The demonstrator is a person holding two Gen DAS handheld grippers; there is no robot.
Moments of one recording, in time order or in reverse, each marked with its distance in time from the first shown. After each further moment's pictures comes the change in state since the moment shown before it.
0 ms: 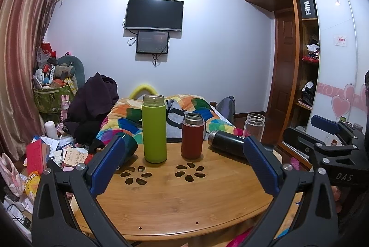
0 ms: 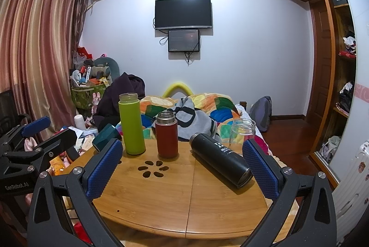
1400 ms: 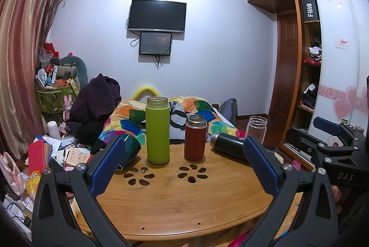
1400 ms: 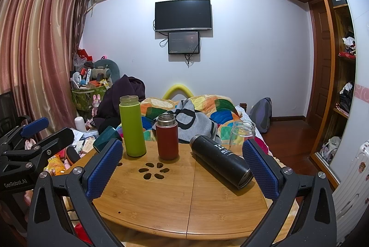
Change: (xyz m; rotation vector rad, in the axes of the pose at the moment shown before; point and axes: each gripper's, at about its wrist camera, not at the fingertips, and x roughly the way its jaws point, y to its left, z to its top) left arm -0.001 0.002 -0.002 -0.001 -0.009 0.015; right arm -0.006 -0.002 0.003 0.001 -0.010 0.003
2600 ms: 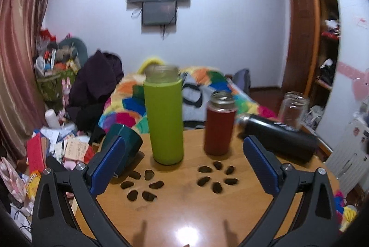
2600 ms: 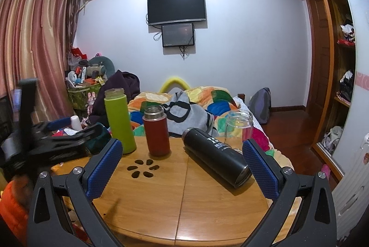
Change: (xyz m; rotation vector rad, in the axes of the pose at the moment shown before) left arm 0.148 0.027 -0.007 0.020 0.224 0.070; right arm 0.027 -0.022 -0.007 0.052 0.049 -0.019
